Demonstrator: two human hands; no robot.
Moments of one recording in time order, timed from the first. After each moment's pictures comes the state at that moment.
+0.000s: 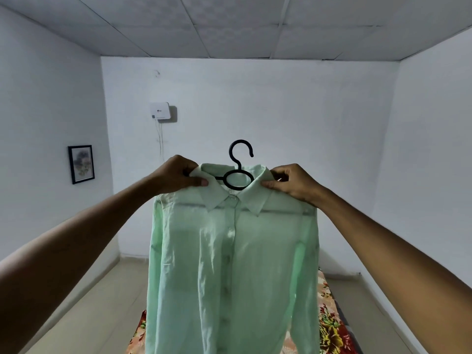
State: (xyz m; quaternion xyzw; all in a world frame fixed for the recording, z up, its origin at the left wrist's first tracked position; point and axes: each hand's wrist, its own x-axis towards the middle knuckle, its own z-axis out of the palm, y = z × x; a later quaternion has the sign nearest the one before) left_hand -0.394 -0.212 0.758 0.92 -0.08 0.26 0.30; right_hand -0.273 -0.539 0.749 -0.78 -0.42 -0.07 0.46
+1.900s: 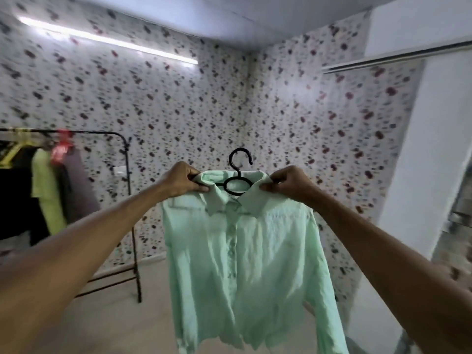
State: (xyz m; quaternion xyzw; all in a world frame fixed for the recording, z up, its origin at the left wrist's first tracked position) left_hand -1.863 -0.619 0.682 0.32 0.84 0.41 -0.15; right_hand -1.744 -0.301 0.704 0.10 -0.90 0.37 0.21
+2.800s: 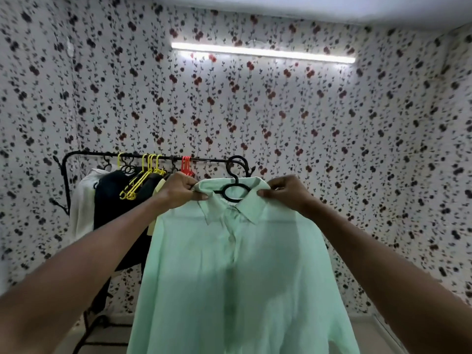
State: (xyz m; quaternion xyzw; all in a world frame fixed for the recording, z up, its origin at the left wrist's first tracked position) left_hand -2.365 -1.027 0.696 0.05 0.87 0.43 -0.23; right_hand -2.415 -0.698 0.722 0.27 -0.84 0.46 0.09
